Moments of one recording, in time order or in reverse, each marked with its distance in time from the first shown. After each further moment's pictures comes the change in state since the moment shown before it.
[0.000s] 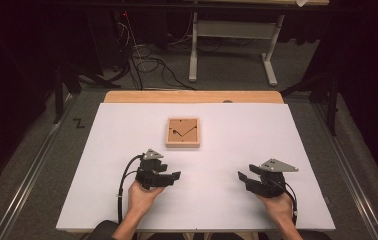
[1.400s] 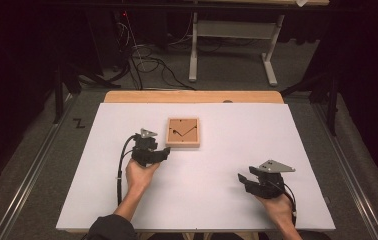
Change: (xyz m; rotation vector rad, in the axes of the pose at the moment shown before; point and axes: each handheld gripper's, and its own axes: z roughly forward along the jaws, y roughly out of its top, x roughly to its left) left arm 0.039 0.047 0.011 -0.073 0.241 -0.021; right arm 0.003 -0.002 0.002 0.050 -0.020 -0.025
